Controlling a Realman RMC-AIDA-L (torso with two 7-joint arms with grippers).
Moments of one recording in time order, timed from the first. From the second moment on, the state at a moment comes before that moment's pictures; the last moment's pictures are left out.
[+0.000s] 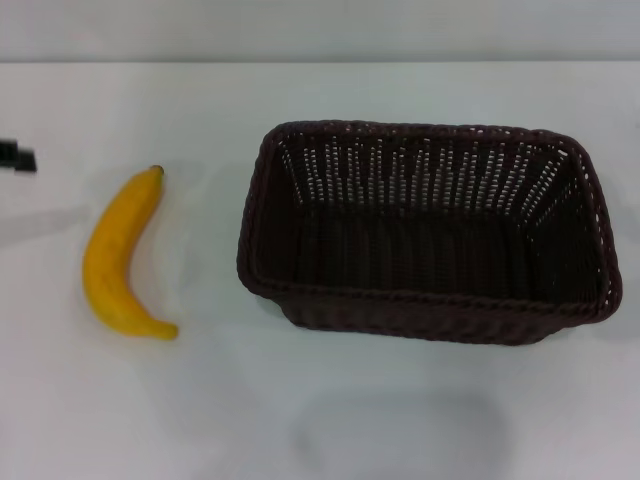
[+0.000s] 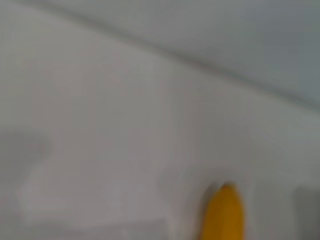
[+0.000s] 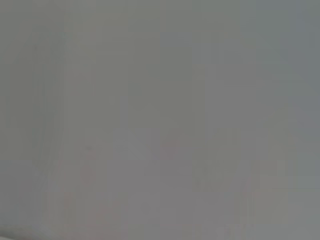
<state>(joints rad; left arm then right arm) -0.53 -1.91 0.65 1.13 -0.70 -1.60 0.46 0.32 2.01 -0.39 -0.35 1.78 1.26 -2.53</state>
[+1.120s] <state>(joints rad) -0.79 -2.01 0.88 0.86 -0.25 -1.55 0.31 0.29 2.01 -0.38 -0.28 1.79 1.27 -2.56</state>
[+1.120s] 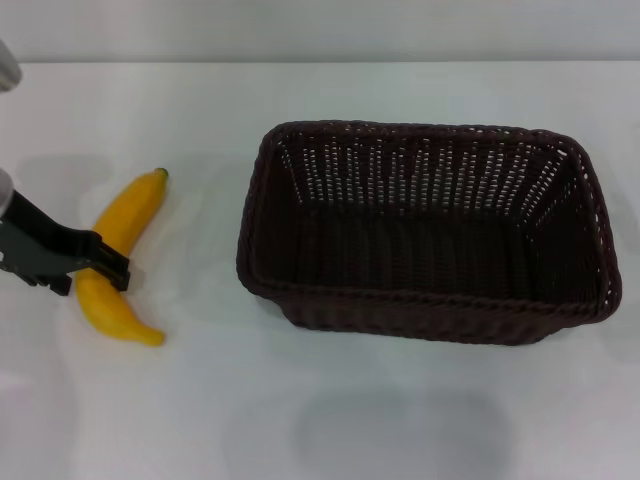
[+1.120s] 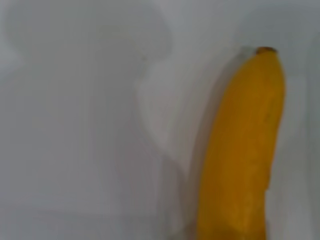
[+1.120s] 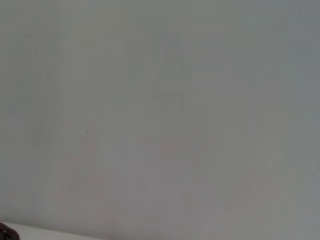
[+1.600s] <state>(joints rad) -0.80 -2.02 0.88 0.82 -0.22 -1.51 0.33 0.30 2.01 -0.38 -0.27 1.79 1.26 -2.56</state>
